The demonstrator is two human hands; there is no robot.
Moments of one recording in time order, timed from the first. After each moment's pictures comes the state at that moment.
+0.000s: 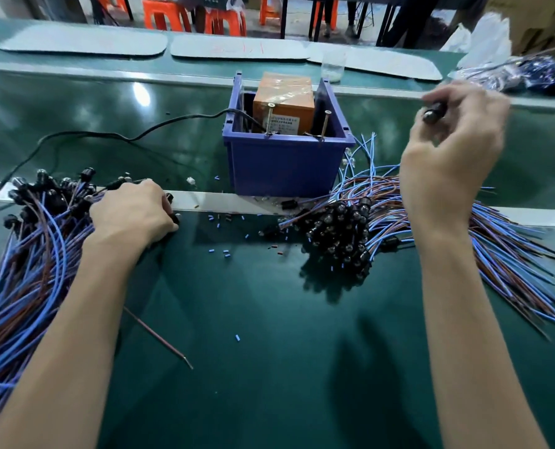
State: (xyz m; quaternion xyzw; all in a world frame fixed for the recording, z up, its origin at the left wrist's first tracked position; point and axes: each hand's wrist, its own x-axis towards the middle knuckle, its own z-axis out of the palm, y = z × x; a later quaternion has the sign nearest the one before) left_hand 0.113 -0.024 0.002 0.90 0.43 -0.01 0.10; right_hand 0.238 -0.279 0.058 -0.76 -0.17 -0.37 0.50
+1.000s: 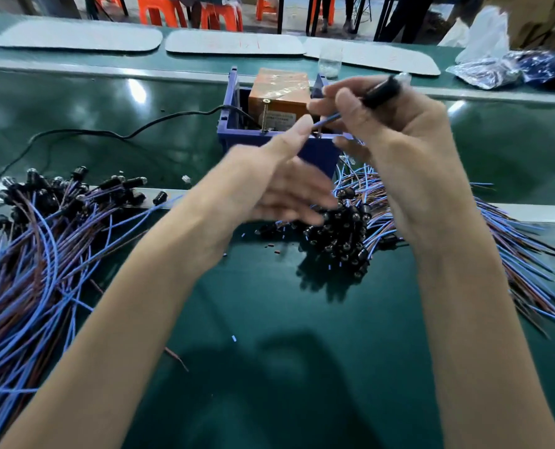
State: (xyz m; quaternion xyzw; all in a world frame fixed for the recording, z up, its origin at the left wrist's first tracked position) left_hand 0.120 -0.136 0.072 0.71 0.11 0.02 0.69; right_hand 0.207 -0.266 0.078 -0.65 -0.30 0.05 0.69
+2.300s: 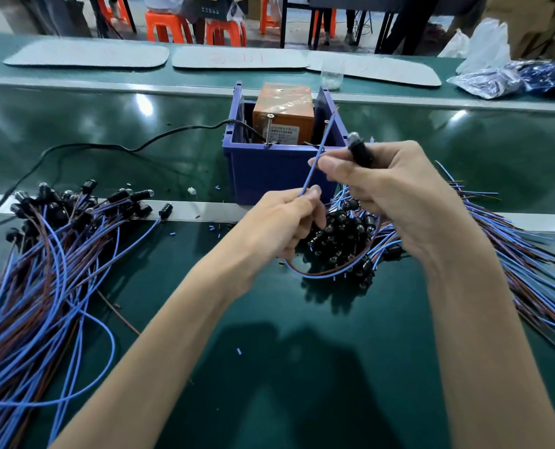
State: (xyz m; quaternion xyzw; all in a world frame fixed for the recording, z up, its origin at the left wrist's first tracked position) left_hand 0.134 -0.148 0.039 0.74 0.12 -0.01 0.66; right_hand 0.214 -0.271 0.067 -0.73 -0.24 0.14 0.62
